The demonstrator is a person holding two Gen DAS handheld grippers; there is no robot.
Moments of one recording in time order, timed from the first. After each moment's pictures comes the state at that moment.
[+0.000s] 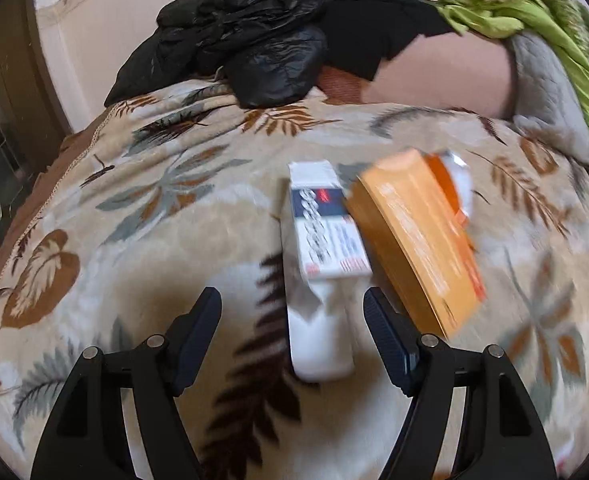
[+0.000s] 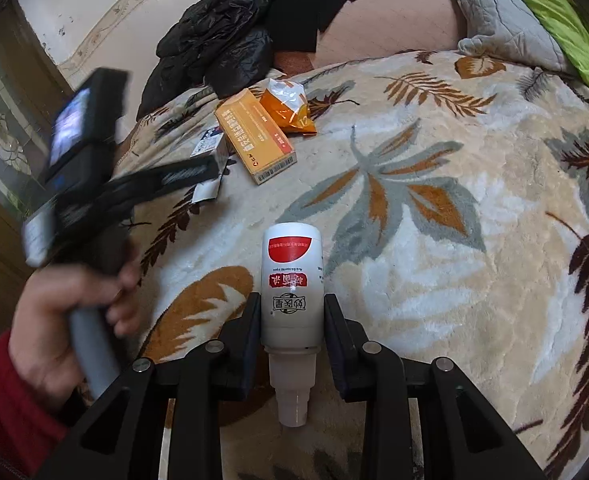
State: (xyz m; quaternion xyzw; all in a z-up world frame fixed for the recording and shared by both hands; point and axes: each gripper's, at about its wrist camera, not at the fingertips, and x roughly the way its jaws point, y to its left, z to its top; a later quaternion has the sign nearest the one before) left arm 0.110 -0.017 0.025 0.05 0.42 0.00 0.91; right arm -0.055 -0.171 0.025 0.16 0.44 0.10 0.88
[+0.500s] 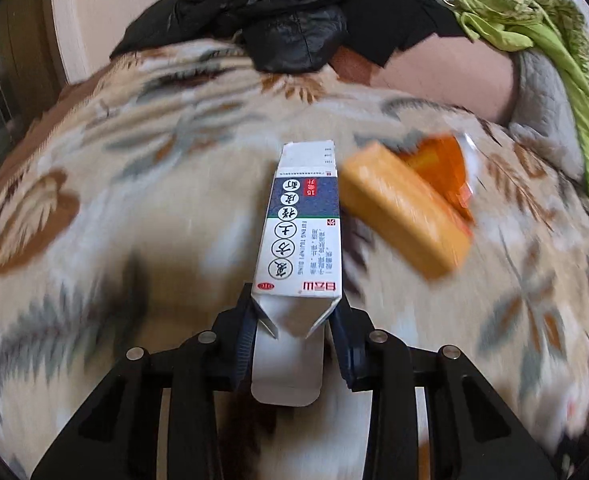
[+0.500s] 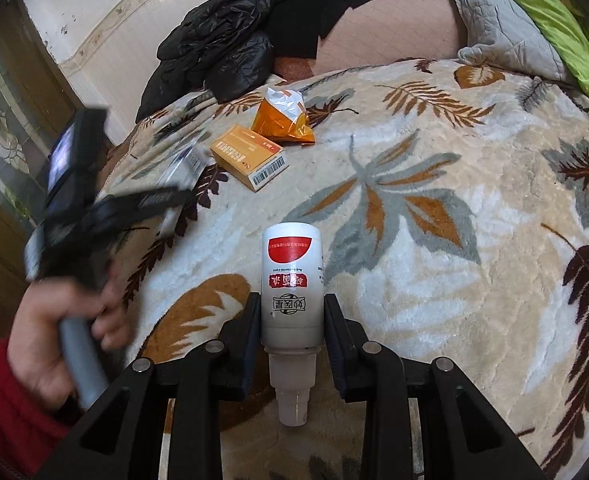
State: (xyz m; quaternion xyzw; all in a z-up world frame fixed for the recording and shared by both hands) left arm 0.068 0.025 0.016 -0.02 0.46 -0.04 0.89; right arm -0.056 -0.173 0.028 0.15 0.43 0.09 0.88
